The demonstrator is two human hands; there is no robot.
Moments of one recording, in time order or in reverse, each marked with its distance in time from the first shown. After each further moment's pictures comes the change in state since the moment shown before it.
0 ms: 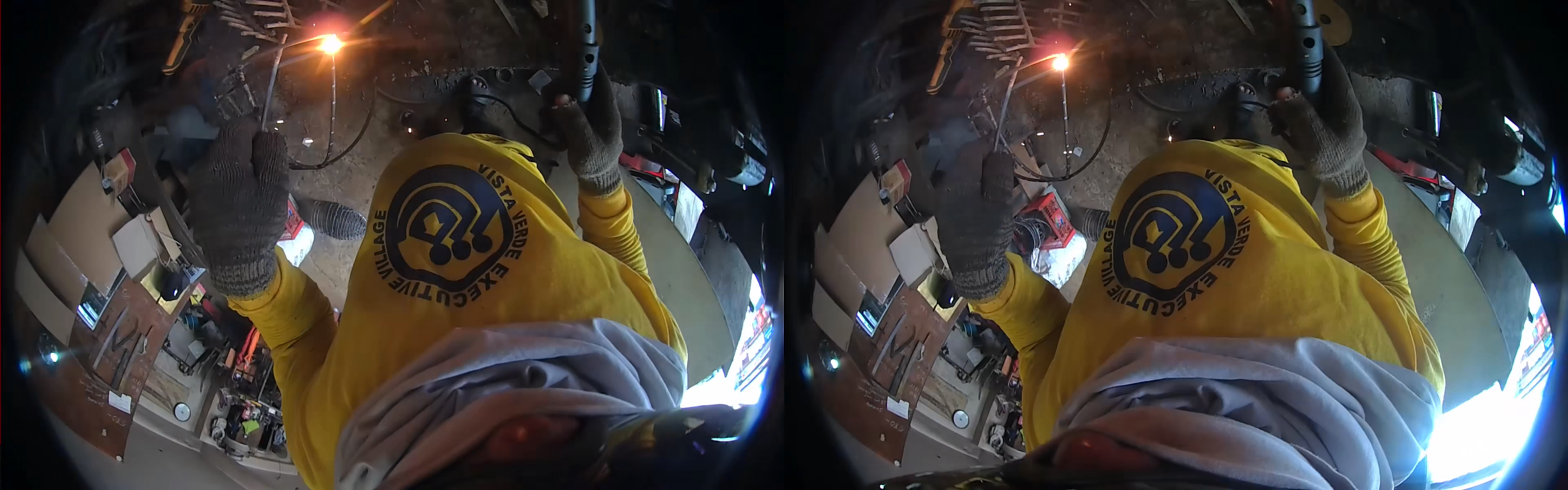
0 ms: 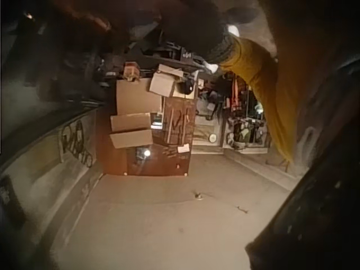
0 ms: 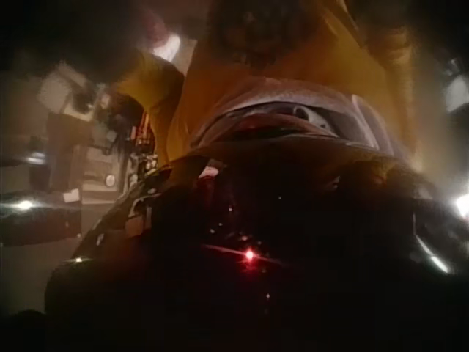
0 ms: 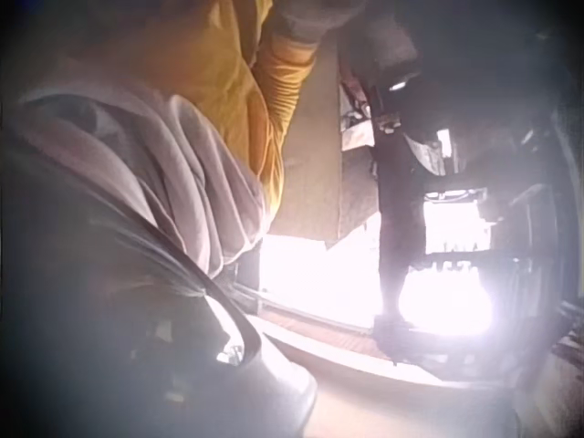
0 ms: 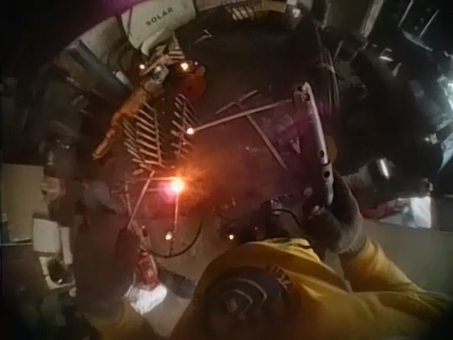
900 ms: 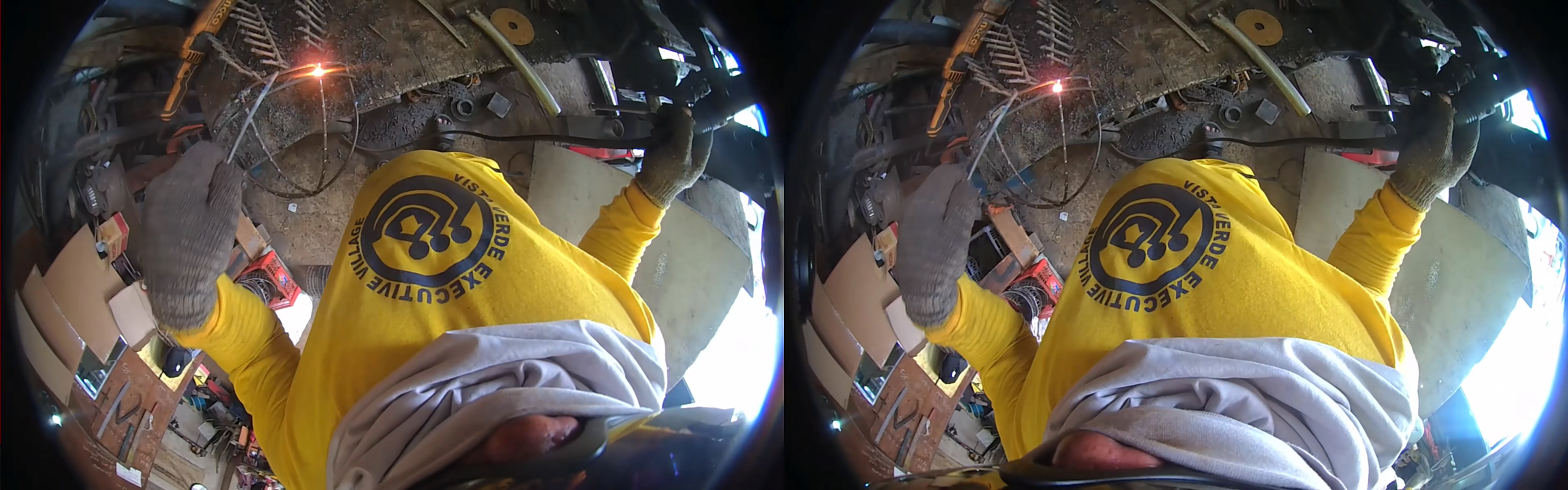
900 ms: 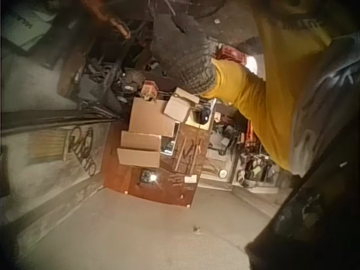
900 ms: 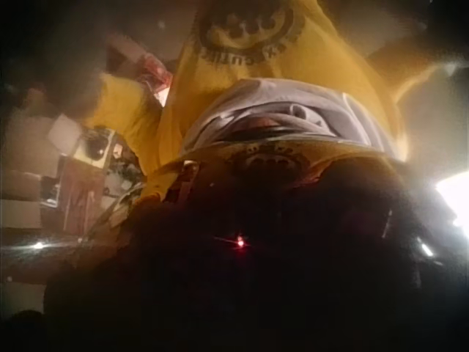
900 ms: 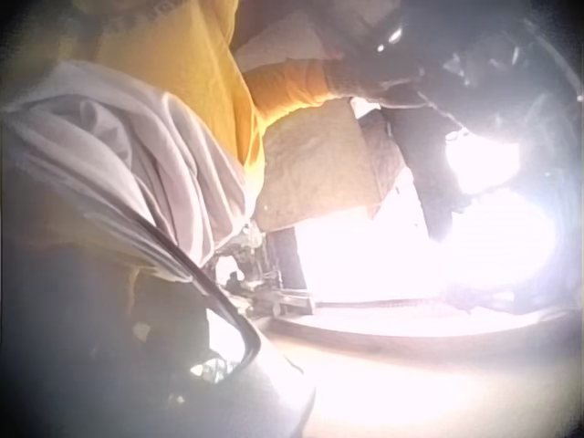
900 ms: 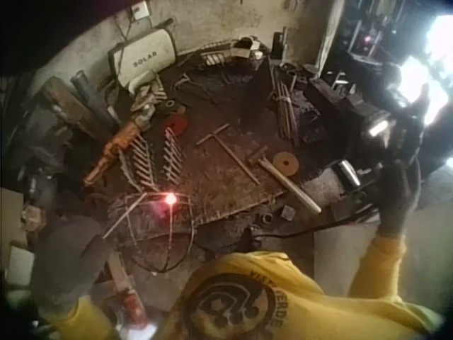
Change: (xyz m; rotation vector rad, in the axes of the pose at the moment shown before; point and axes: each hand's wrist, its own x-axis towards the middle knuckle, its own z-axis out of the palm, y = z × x) left_hand 0.022 -0.013 -0.031 -0.067 -0.143 0.097; right_hand -0.035 -0.045 -0.110 -0.021 0.967 -0.530
